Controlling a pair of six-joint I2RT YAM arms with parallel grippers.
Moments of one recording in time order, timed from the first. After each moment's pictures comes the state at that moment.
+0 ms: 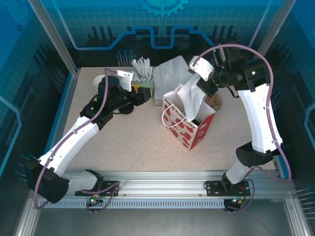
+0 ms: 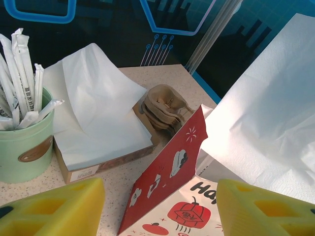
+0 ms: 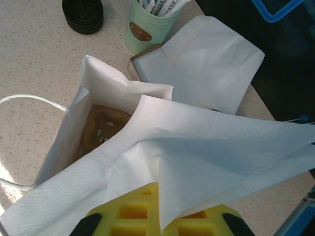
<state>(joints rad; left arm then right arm) -0.42 1.24 1.16 -0.26 0.27 -0.35 0.42 1.67 2.38 -1.59 -0.07 -0.58</state>
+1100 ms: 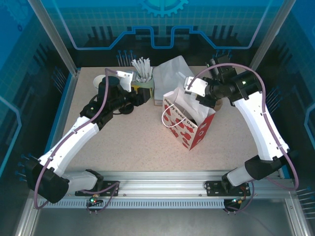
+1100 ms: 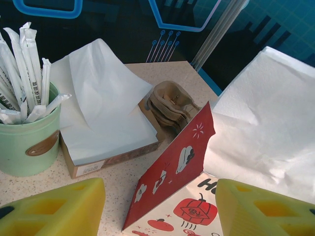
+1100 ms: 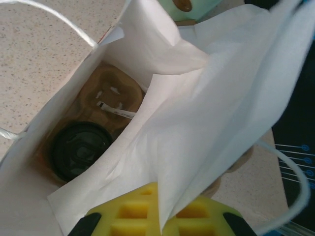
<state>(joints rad) -0.42 1.24 1.16 -0.28 0.26 -0.35 0.45 1.49 1.94 -1.42 -0.06 -0.88</state>
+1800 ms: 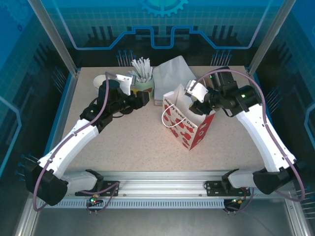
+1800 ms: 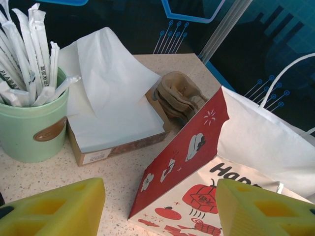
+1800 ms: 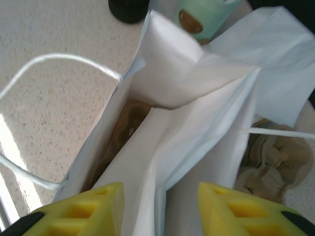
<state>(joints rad) -0.42 1.20 1.10 -0.28 0.23 -0.35 0.43 1.31 1.62 -1.16 -0.21 -0.60</state>
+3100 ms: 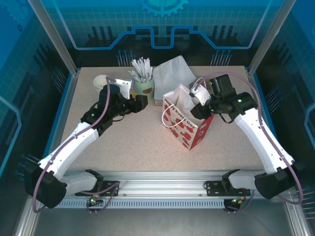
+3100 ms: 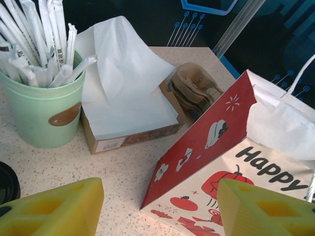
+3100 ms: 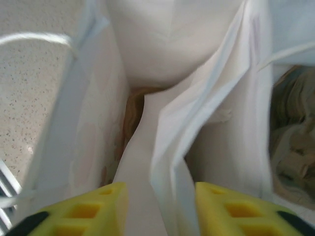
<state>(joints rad) -0.42 1.17 1.01 -0.25 0.18 -0.35 0.38 1.25 1.42 -1.06 -0.24 -0.34</state>
